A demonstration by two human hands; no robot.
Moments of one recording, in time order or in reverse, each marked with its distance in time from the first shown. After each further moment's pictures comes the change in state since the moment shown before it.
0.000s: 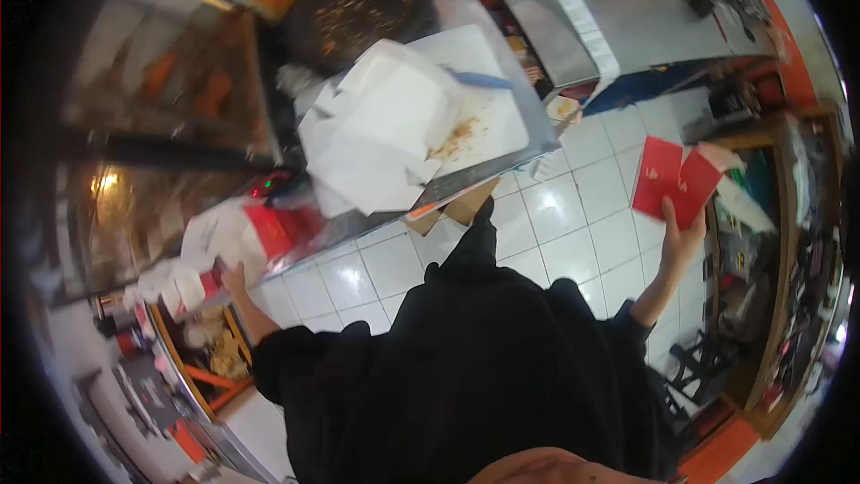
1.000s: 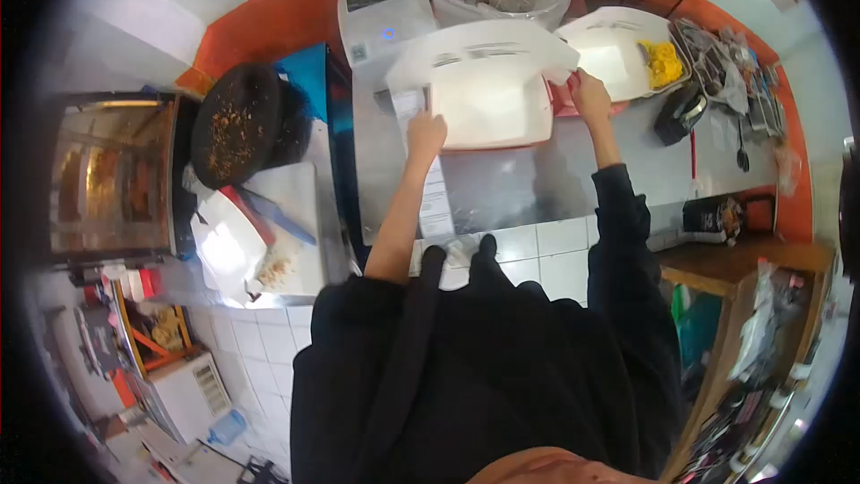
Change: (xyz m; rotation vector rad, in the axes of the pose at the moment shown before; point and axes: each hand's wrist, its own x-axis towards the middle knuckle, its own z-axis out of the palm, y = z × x) left_hand -0.224 1.022 -0.193 -0.833 -0.243 0.436; right_hand 0.621 0.200 0.231 -0.454 -0.425 -0.532
